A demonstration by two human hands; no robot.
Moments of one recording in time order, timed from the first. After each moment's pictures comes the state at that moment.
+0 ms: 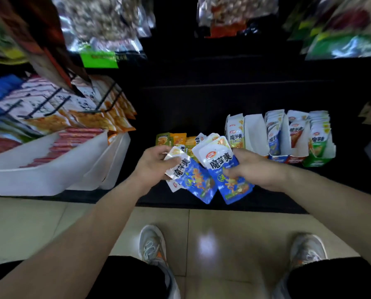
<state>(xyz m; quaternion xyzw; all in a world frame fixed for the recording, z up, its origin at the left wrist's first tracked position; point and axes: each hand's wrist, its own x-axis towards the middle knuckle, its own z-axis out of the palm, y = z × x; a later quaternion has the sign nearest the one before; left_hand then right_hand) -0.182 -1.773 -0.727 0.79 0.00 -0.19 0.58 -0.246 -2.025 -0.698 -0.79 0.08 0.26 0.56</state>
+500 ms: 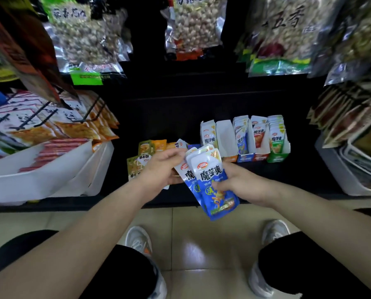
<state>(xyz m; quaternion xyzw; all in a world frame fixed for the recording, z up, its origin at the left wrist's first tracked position) -0.258 -1.829 -0.654 0.70 -0.04 -0.28 0.66 -0.338 -2.037 -0.661 -0.76 0.08 0.23 0.60</state>
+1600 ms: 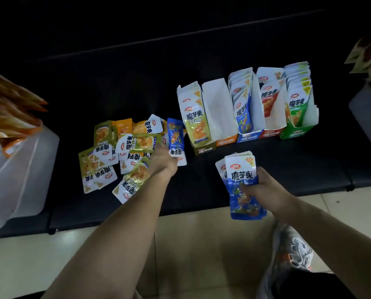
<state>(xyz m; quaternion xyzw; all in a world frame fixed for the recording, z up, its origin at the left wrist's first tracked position) -0.093 -1.954 -0.942 0.93 0.08 -0.19 0.29 -0.276 -2.158 -0.886 -0.70 0.39 0.19 0.57</state>
